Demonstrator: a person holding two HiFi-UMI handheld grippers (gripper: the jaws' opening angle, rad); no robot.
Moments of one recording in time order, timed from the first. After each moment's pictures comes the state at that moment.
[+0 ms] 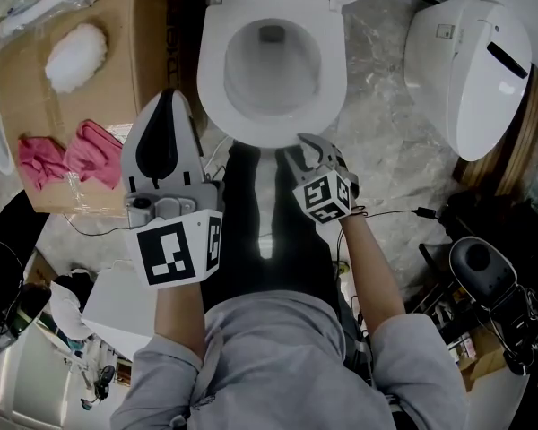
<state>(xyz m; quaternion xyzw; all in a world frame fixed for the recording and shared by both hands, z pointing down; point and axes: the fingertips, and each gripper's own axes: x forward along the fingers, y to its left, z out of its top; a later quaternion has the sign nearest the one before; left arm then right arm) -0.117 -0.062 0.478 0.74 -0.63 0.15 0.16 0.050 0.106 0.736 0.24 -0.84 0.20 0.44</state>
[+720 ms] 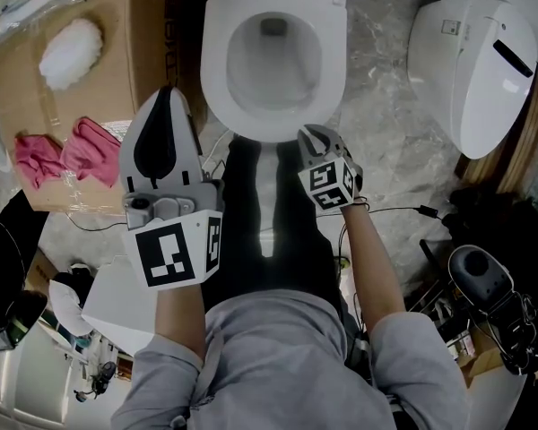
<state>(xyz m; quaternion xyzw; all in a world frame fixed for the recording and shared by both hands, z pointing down) -0.119 -0.061 0.491 0.74 -0.63 0.15 0.16 0.073 0.091 0.766 0.29 -0.81 0.23 0.46</state>
